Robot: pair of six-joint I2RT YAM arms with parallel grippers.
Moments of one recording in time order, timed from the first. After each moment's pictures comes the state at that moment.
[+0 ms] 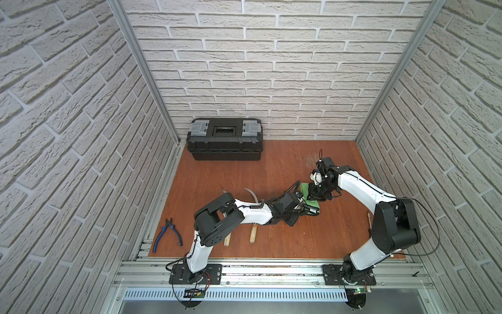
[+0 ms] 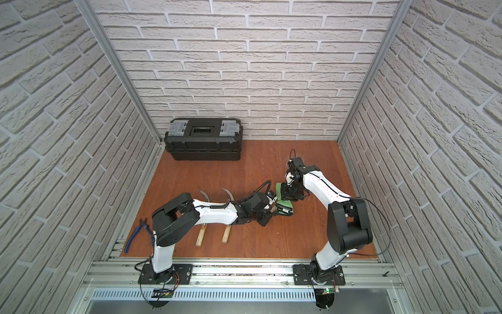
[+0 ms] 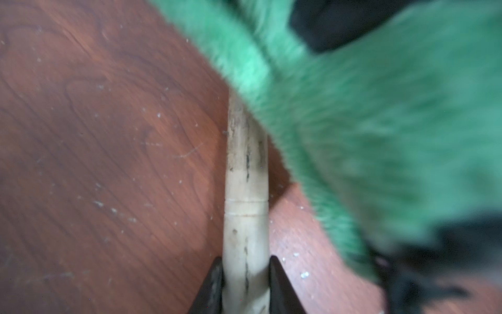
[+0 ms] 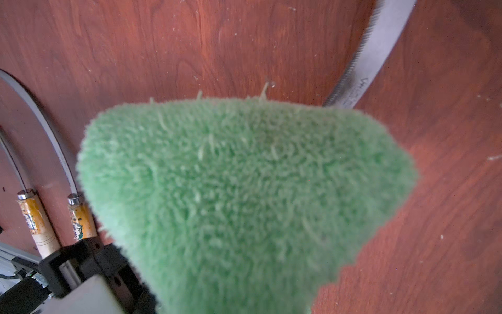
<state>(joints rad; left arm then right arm) -1.07 1.98 1.11 0.04 -0.01 -0.28 0.17 1.64 1.17 -0.96 -0.24 0.29</state>
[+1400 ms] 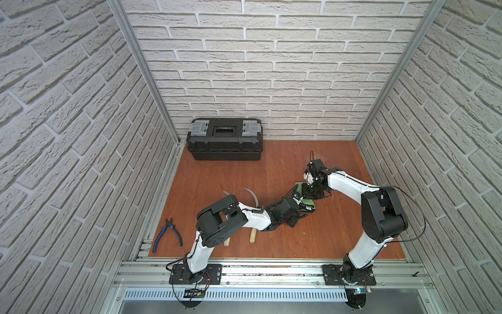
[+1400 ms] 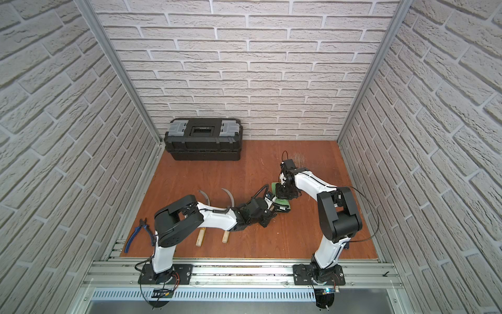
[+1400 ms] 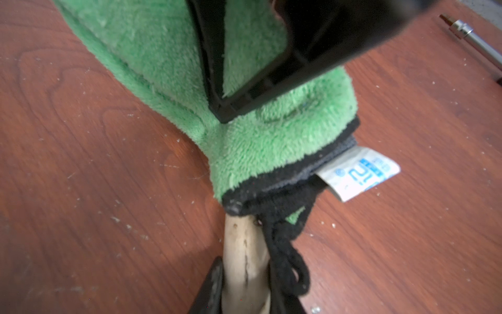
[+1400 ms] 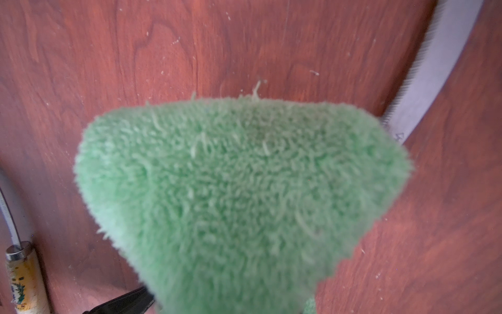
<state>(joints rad) -1.10 1.99 1.02 0.26 -0.13 -0.32 0.23 1.76 1.15 -0.79 -0.16 0.29</state>
